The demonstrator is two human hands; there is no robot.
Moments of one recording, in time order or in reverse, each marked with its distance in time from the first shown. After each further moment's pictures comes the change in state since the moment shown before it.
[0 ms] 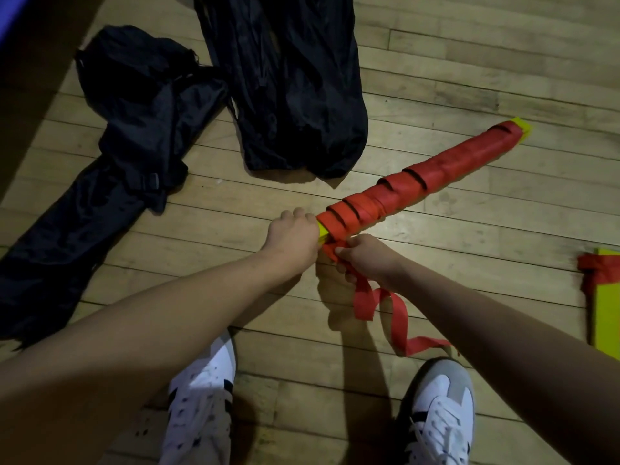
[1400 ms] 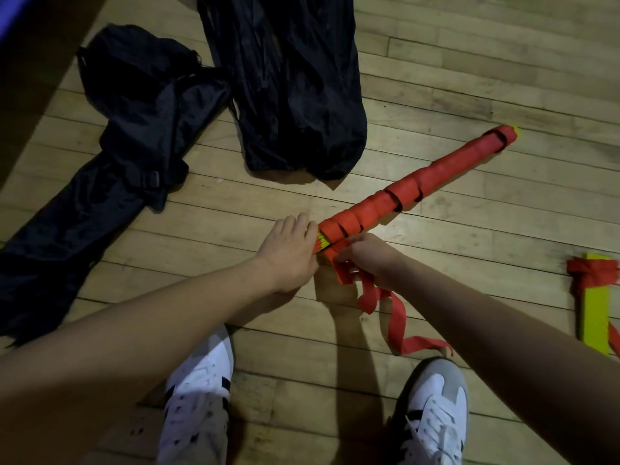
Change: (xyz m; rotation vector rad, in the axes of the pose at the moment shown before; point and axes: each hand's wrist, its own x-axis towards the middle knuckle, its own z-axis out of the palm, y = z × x) left_hand -0.016 -0.015 0.019 -0.037 0.083 0.235; right_hand 0.000 -0.003 0.000 0.094 0.060 0.079
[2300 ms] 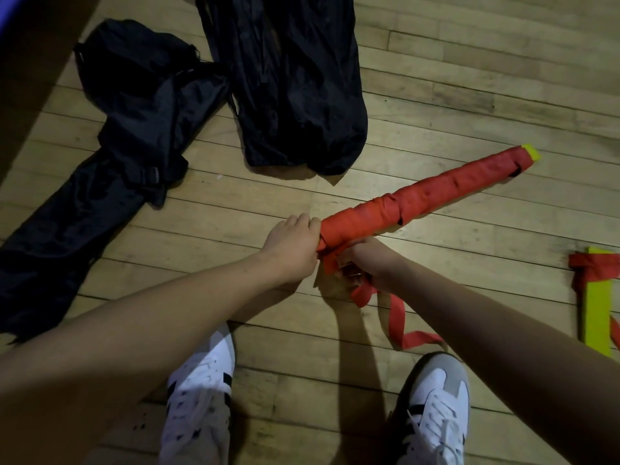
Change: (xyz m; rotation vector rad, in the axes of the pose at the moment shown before) left_hand 0.006 0.005 -0.004 -0.119 -0.061 -0.054; right_hand 0.002 0.012 0.005 0.093 -0.014 0.064
